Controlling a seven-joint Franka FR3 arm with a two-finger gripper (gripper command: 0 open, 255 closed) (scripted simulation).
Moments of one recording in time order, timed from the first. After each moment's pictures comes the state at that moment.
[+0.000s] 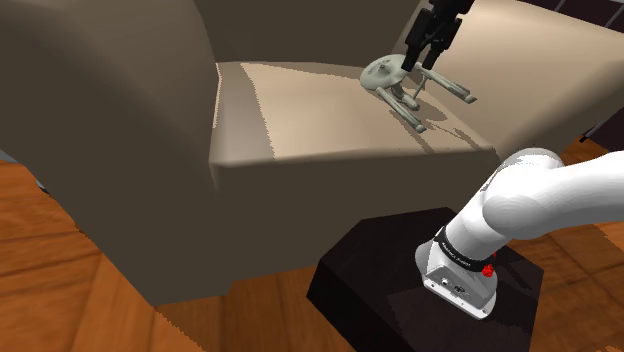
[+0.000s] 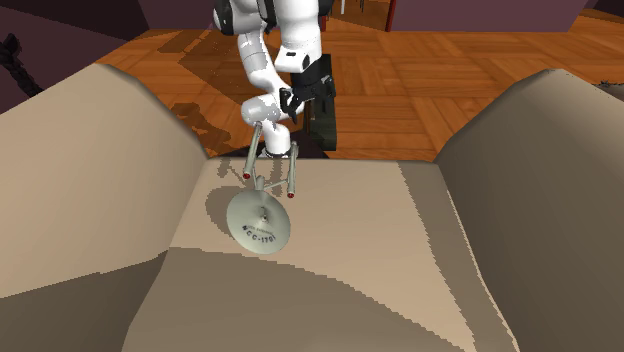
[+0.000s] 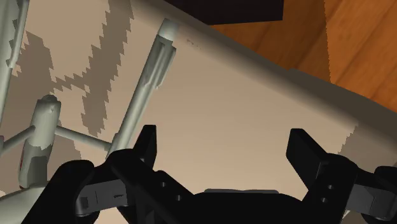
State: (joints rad) arm -0.02 -0.79 -0.05 -2.31 0.07 1.53 0.05
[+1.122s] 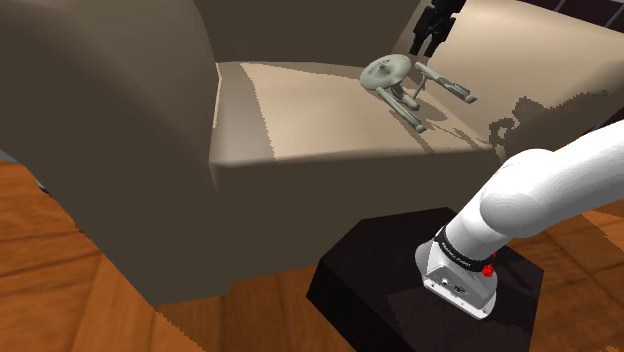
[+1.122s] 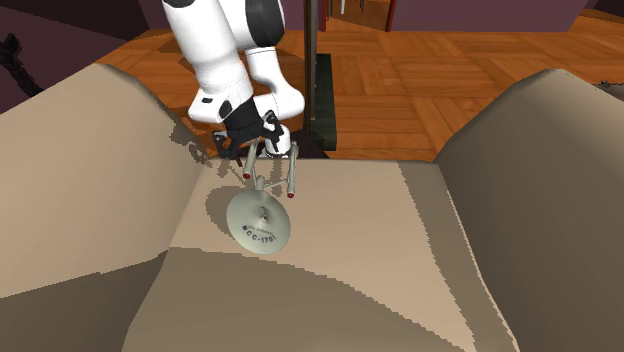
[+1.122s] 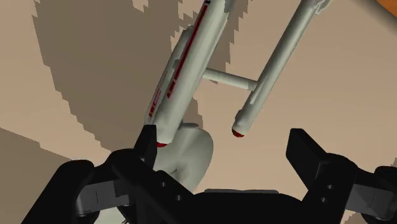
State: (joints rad) arm -0.07 -0.44 -0.39 -2.07 -0.01 1.61 -0.31
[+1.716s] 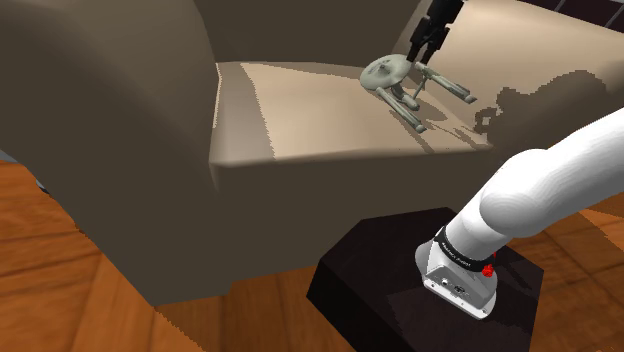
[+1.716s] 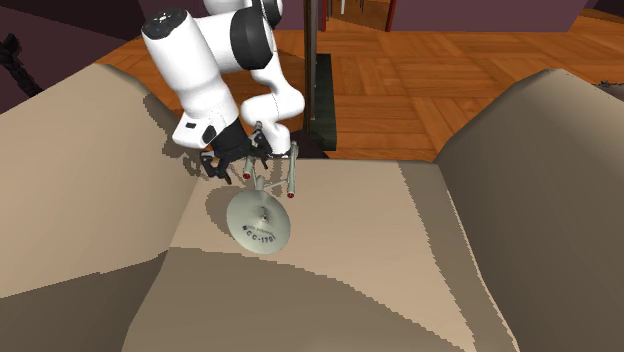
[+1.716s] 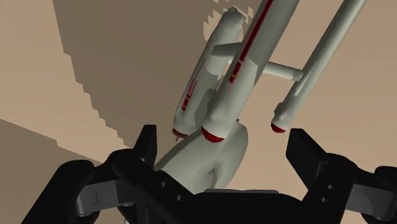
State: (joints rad) arm -0.07 -0.34 -0.46 -2.05 0.01 1.68 -0.40
